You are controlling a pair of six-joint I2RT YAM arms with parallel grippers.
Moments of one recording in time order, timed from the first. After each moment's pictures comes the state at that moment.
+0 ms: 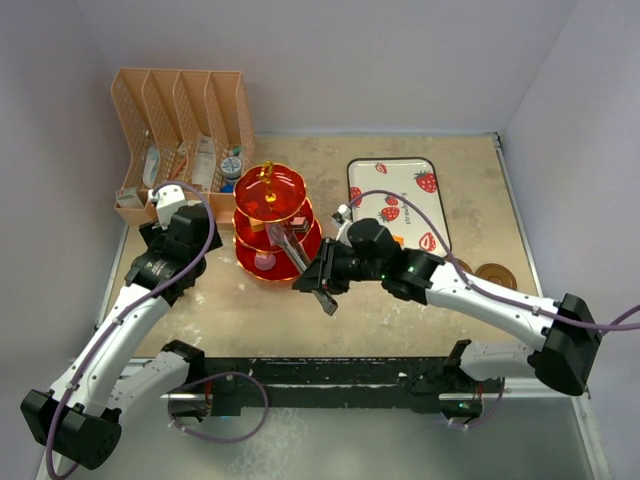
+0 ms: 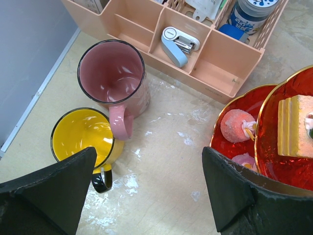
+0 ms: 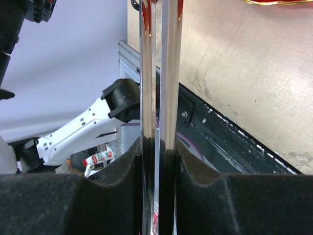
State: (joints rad) left arm -0.38 0.89 0.89 -0.70 -0.72 -0.51; right arm 0.96 1.24 0.94 -0.22 -0.28 1.14
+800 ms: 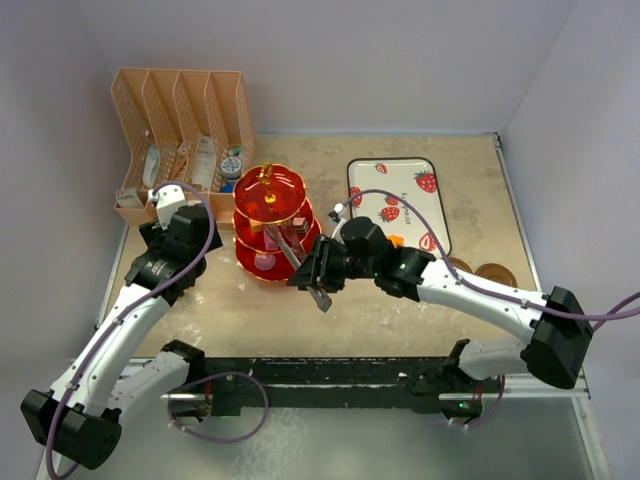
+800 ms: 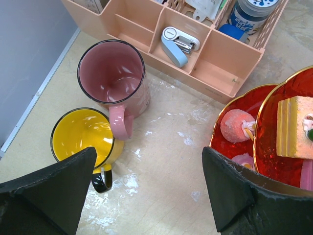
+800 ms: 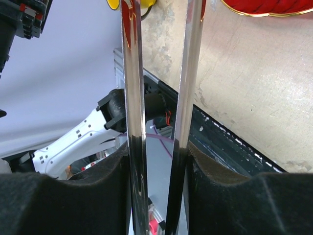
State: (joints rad) left arm -0.38 0.89 0.89 -0.70 -0.72 -0.51; right arm 0.96 1.30 0.95 -0.20 -0.25 1.15
